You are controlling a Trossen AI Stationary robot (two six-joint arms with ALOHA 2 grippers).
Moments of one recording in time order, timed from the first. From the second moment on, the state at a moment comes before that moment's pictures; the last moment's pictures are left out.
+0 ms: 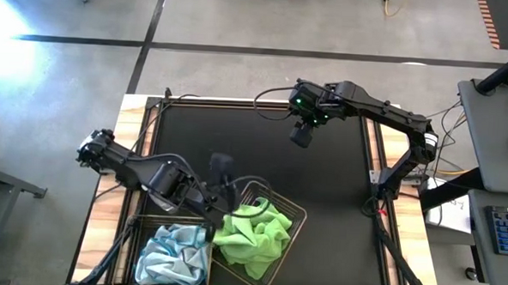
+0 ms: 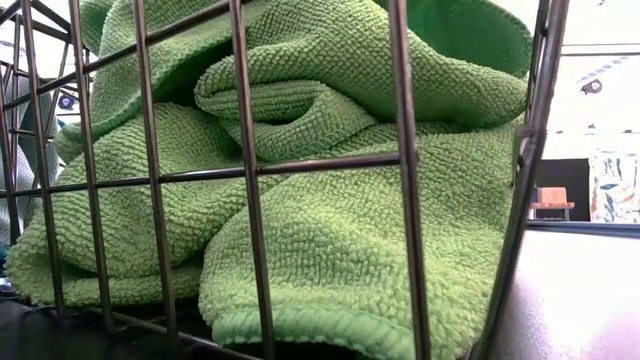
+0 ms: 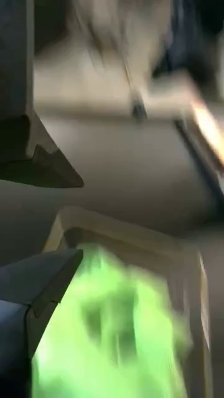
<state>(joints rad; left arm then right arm) -0.44 1.63 1.74 -1.03 -0.58 0.04 -0.36 1.65 1.77 -1.29 0.13 0.05</state>
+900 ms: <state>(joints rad) -0.44 1.05 1.39 -1.12 -0.65 -0.15 -0.30 1.63 1.54 -1.08 0.00 -0.21</state>
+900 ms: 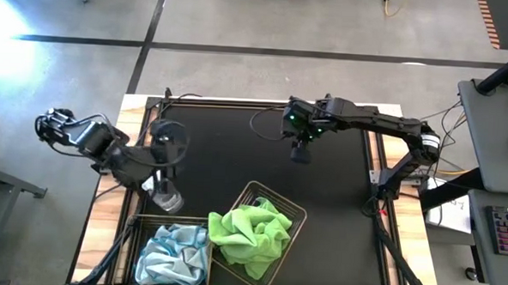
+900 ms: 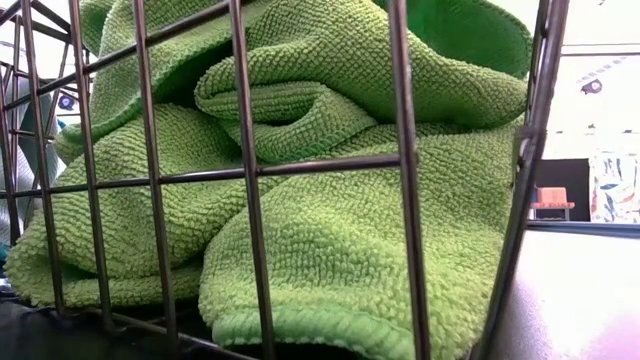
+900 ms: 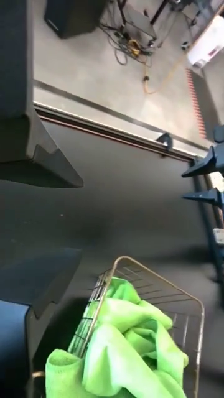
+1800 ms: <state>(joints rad) -0.40 0.82 0.84 -0.26 -0.43 0.37 -0.33 1.19 1.04 -0.81 -0.31 0.02</state>
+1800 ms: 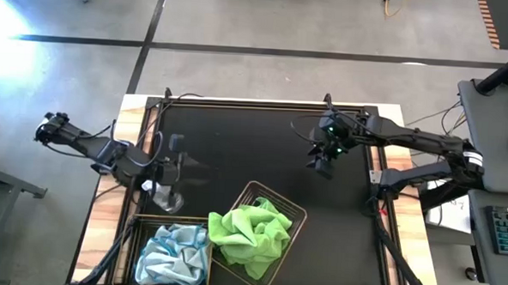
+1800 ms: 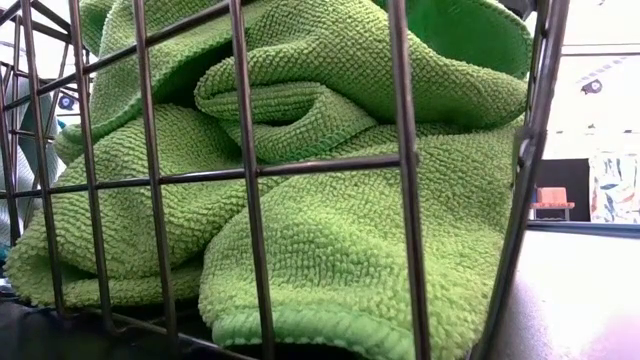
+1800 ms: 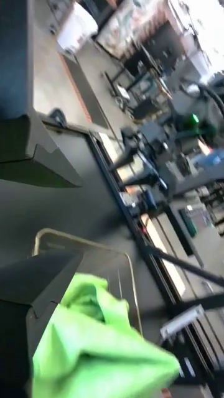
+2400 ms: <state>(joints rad) -0.06 0.62 0.80 -0.37 -0.37 0.34 -0.38 1.07 0.81 -0.64 -0.38 -0.05</state>
